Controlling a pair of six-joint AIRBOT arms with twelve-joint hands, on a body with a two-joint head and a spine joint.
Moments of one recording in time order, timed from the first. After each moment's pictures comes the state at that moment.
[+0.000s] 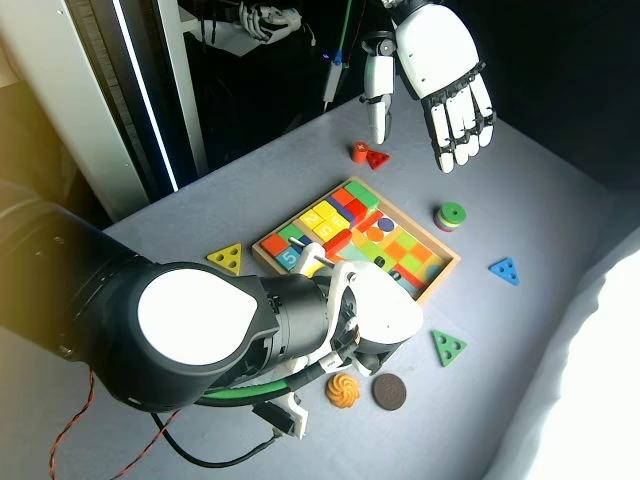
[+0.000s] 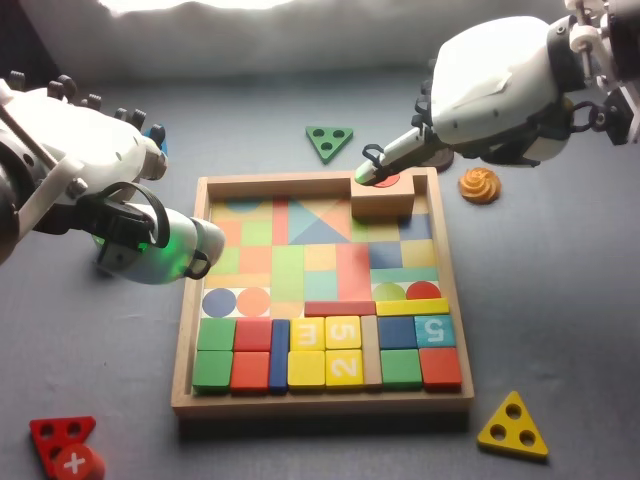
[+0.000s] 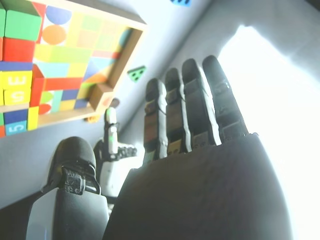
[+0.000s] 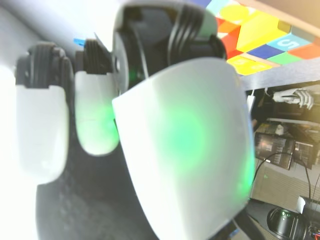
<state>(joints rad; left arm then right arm) -0.13 -0.78 0.50 -1.95 -1.02 2.99 -0.03 -1.39 1.78 -1.73 0.78 0.21</state>
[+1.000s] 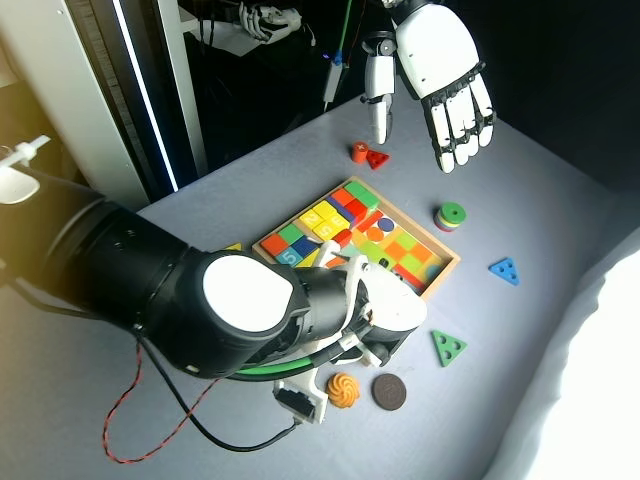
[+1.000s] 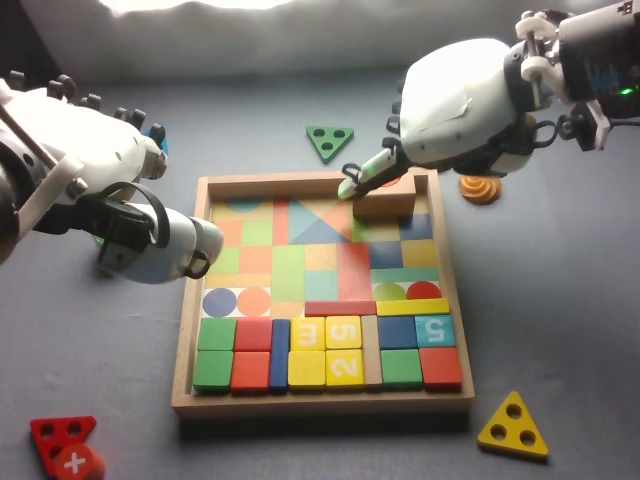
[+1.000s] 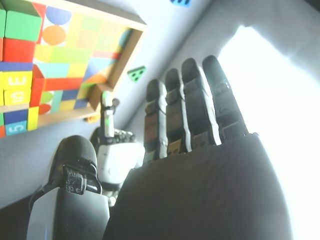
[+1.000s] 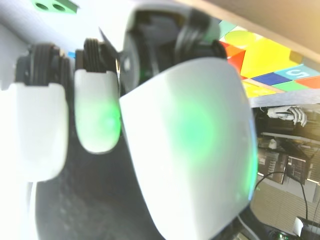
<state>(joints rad) -0.13 -0.78 0.50 -1.95 -1.02 2.99 -0.05 -1.47 1.83 -1.73 0.71 0.15</state>
